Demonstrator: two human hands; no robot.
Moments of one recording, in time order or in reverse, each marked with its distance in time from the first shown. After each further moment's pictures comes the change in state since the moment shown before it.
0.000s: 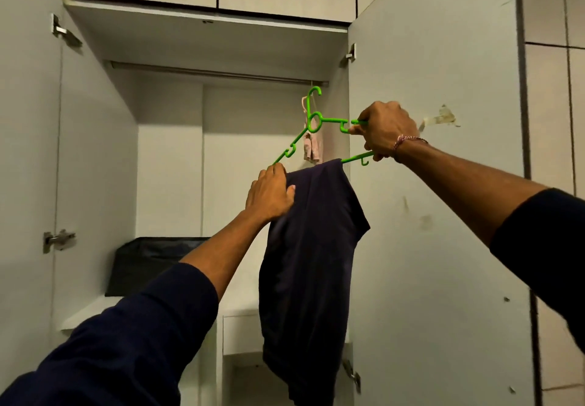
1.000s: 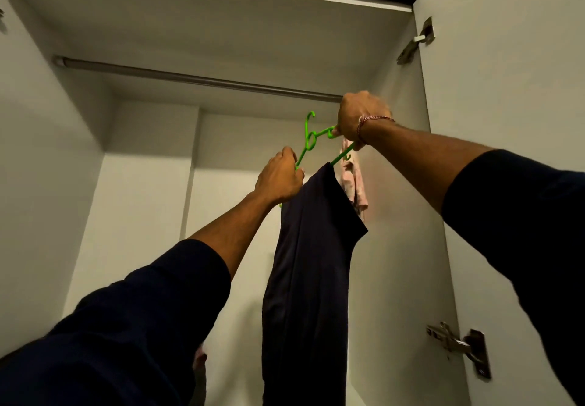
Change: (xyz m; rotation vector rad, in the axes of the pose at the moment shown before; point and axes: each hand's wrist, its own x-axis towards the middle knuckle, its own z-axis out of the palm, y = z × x) left_hand 0.342 -0.181 0.183 -0.103 0.222 0.089; right_hand 0.327 -0.022 0.293 -0.235 0.154 -0.127
